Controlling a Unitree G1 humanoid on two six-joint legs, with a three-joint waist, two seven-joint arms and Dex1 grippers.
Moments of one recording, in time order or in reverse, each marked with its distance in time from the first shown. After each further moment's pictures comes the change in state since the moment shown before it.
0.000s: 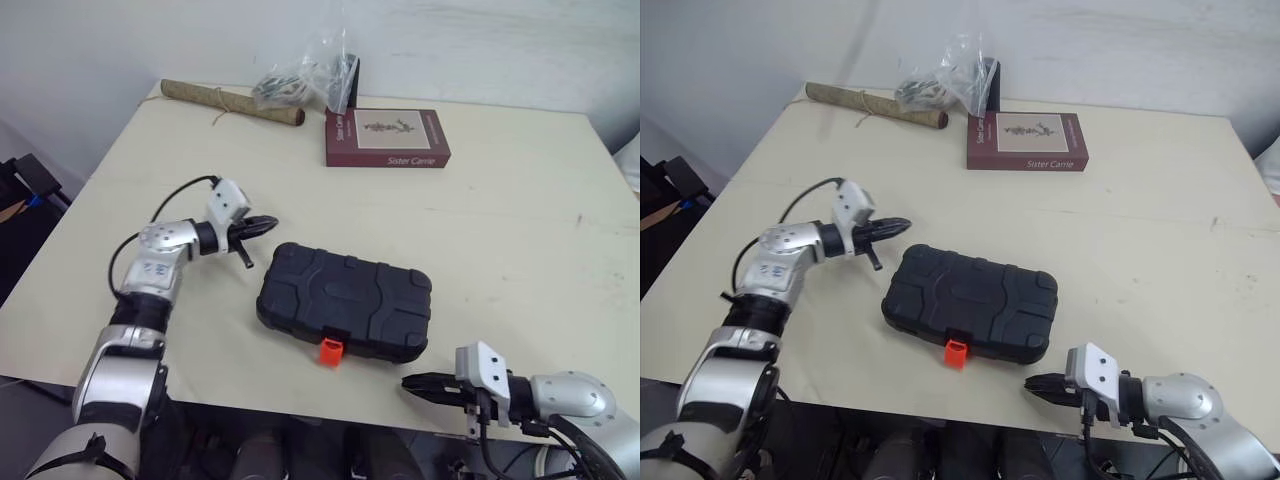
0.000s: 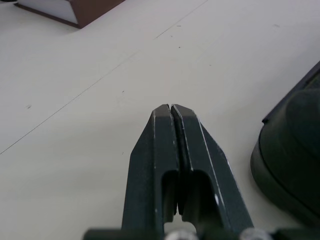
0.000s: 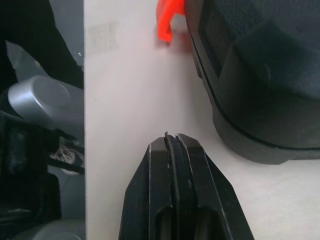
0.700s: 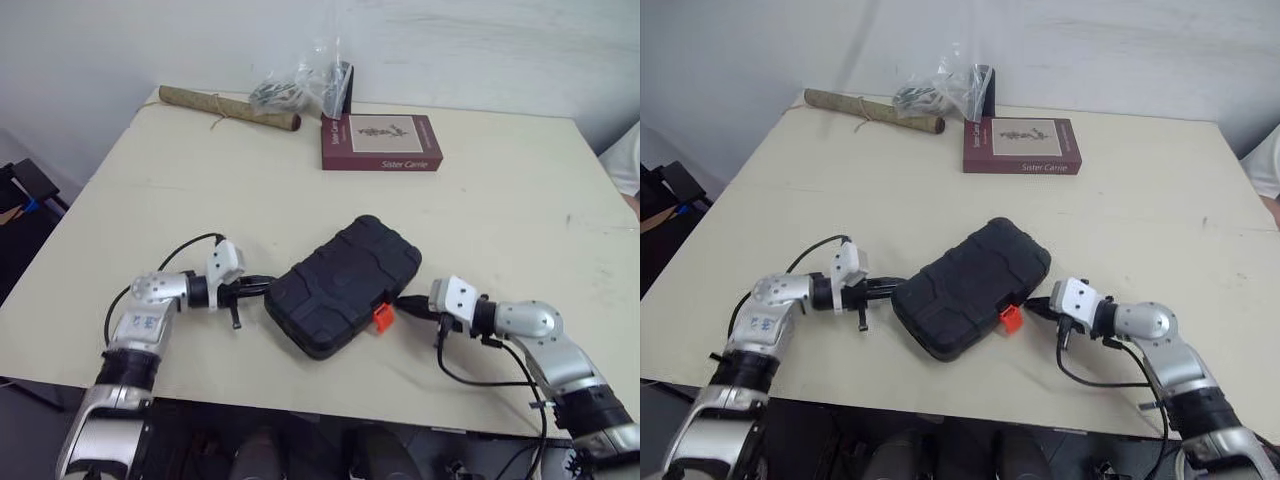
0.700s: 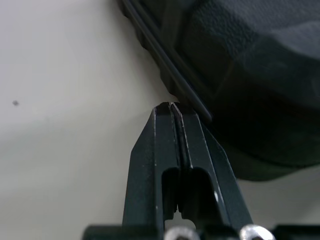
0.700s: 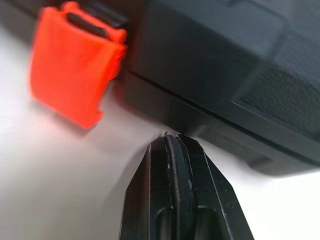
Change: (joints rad) left arm 0.445 0.057 0.124 -0.513 -0.164 0.151 -0.196; right arm -0.537 0.174 0.076 0.614 -0.249 -0.274 -0.001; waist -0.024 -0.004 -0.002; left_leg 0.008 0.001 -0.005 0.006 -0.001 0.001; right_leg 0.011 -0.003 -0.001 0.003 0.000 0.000
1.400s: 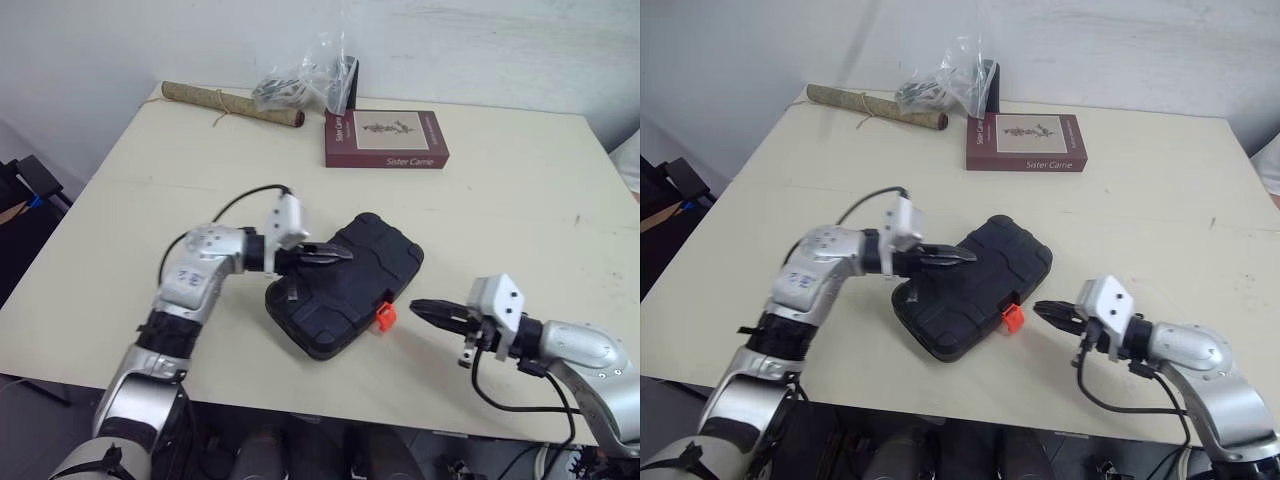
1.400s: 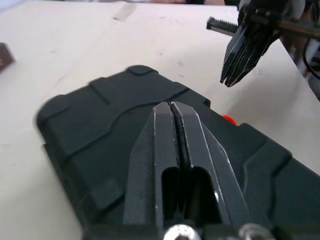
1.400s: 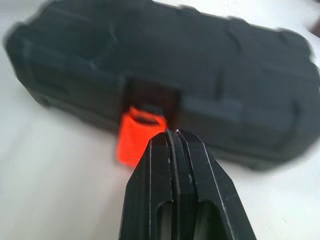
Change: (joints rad) left arm -0.295 -0.145 -0.279 -0.101 0.001 0.133 -0.018; right arm 0.323 -0.059 -0.228 -0.705 0.271 0.485 -0.118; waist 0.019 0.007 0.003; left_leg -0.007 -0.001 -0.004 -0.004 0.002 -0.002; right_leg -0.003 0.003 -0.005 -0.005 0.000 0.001
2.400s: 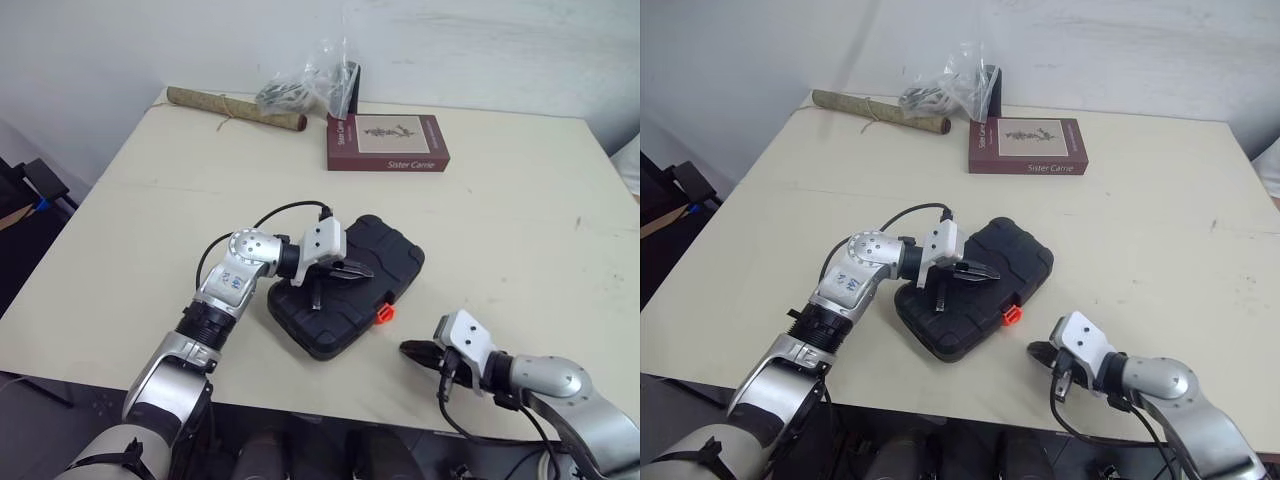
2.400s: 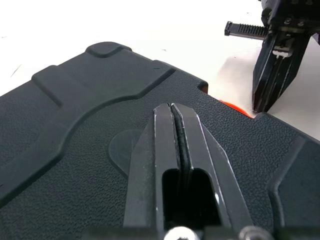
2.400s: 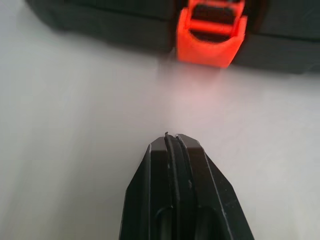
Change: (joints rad) left arm -0.049 -0.073 -0.074 0.159 0.138 -0.129 0.011; right arm 0.101 0.051 0.111 0.014 -0.146 0.124 -0.095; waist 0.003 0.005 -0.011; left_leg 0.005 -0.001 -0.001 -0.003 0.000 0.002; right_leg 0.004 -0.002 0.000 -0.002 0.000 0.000
